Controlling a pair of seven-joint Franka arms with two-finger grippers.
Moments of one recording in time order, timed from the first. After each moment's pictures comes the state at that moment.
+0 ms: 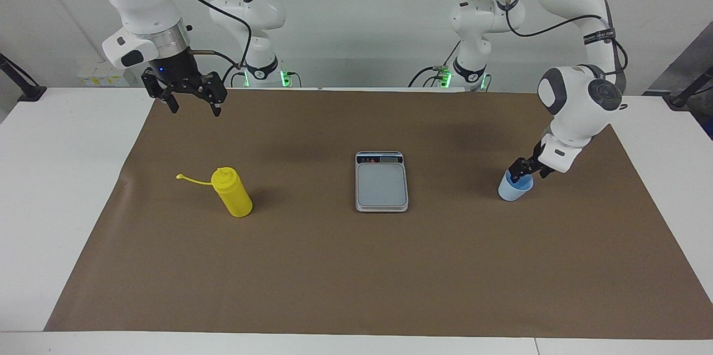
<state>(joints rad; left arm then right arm) 0.01 0.13 -0.02 -2.10 -0.05 2.21 -0.11 -0.04 -0.02 0.08 -1.62 -0.02 1.65 0.14</state>
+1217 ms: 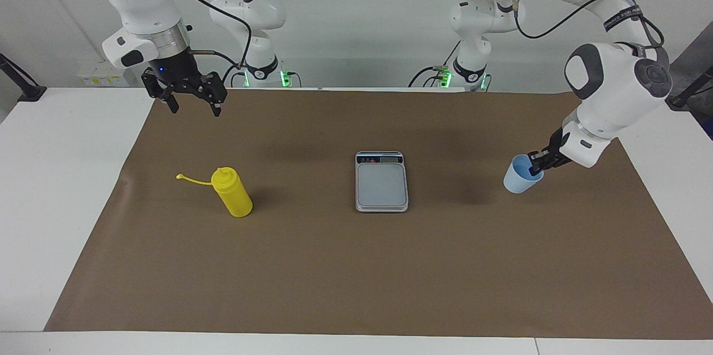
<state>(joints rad) 0.00 0.20 -0.04 -1.70 -0.16 1.78 -0.12 -0.04 -0.02 0.08 -1.62 -0.02 1.65 0.14</state>
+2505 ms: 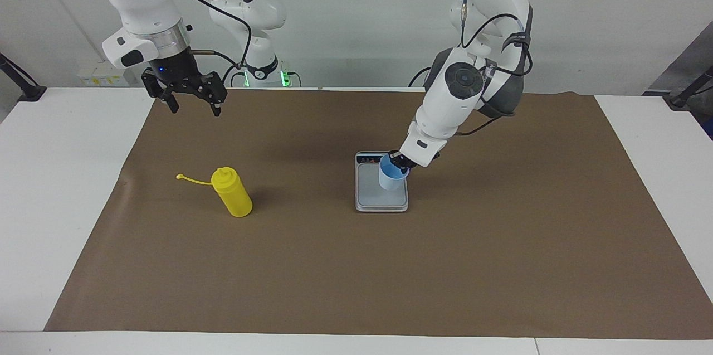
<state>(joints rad) -0.41 0.36 -0.14 -1.59 -0.15 1.93 -0.65 -0.04 -0.02 0.08 -1.62 -0.02 1.65 0.14</state>
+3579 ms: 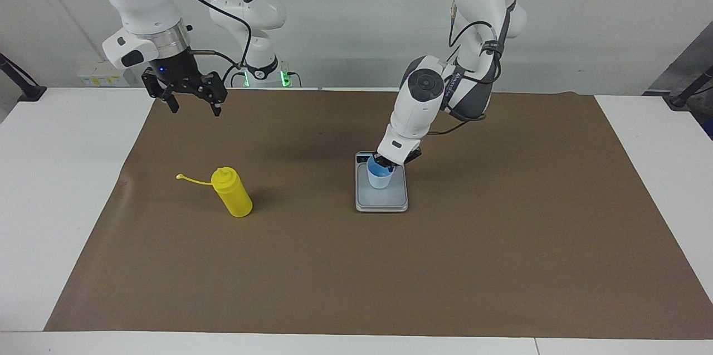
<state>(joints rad) -0.48 0.34 -0.14 -1.71 -0.10 2.03 -0.74 -0.04 -0.02 0.08 -1.62 -0.02 1.64 0.14</state>
